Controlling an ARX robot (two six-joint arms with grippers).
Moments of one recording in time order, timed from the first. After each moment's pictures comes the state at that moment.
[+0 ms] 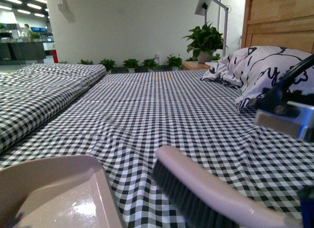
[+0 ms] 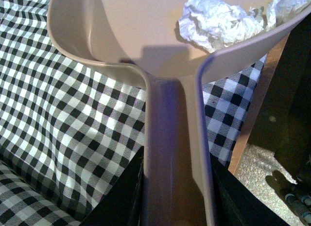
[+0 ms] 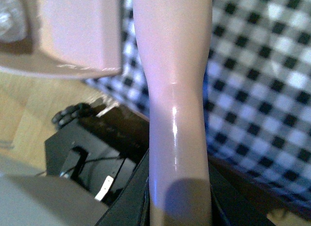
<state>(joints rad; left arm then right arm) 0.43 1.22 0.83 -0.81 0.73 1.65 0.59 1.24 0.90 -0.64 -0.19 0.12</state>
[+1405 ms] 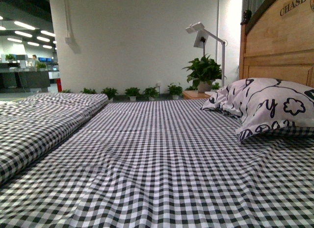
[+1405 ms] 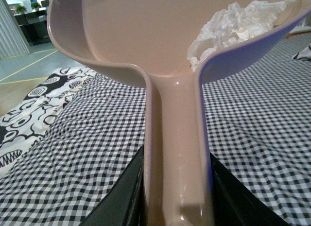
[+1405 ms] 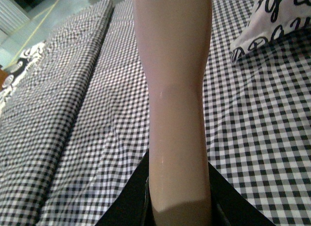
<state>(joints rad) 0.52 0.79 0.99 -0.15 0.48 0.17 0.10 1.01 1.30 -0.53 -0.26 0.41</state>
